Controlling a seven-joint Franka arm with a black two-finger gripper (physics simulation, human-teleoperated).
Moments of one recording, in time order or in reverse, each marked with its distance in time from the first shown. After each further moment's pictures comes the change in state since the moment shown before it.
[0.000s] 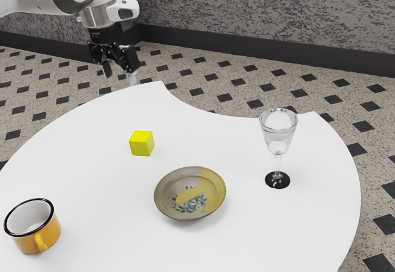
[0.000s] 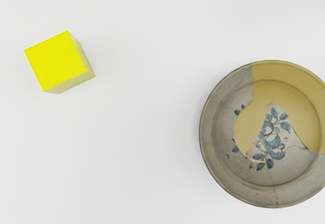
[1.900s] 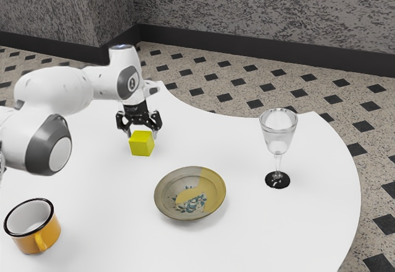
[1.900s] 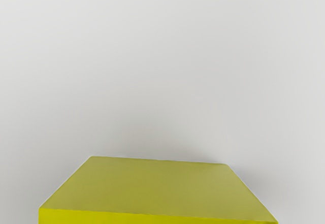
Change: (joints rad) arm 0.026 0.753 0.205 0.306 -0.213 0.346 -0.258
